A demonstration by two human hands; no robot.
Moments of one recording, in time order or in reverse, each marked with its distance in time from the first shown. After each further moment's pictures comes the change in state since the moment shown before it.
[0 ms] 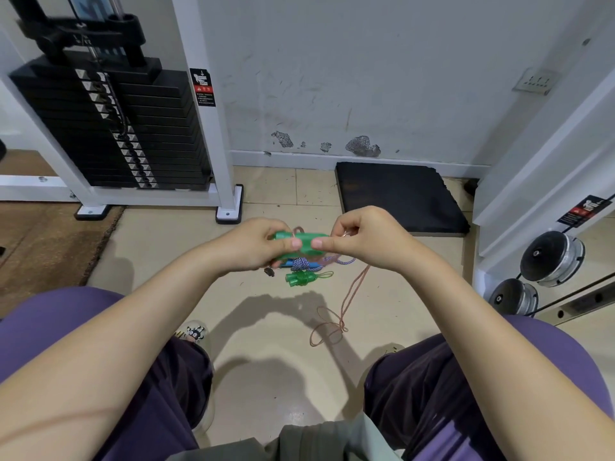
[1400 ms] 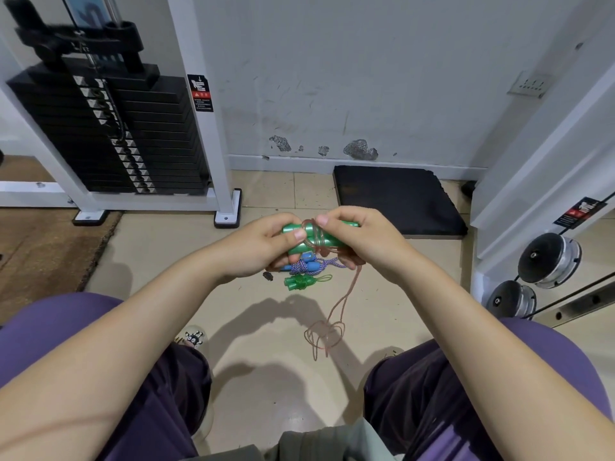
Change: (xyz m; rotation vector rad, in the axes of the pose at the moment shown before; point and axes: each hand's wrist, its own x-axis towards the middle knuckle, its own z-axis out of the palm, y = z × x) left_hand -0.010 0.018 0.005 -0.347 -0.061 0.115; right_hand -0.005 -0.006 0.006 0.621 -0.007 0.102
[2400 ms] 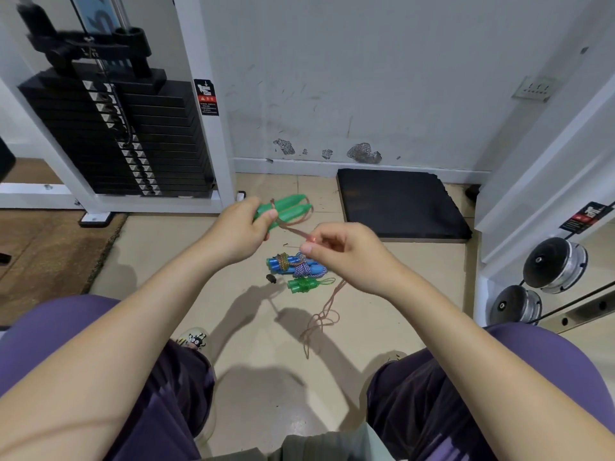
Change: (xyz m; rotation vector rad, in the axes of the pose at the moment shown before) left_hand 0.017 -0.011 -0.029 0.592 0.474 -0.099; right_hand -0.009 0.001 0.021 -0.290 -0.084 -0.245
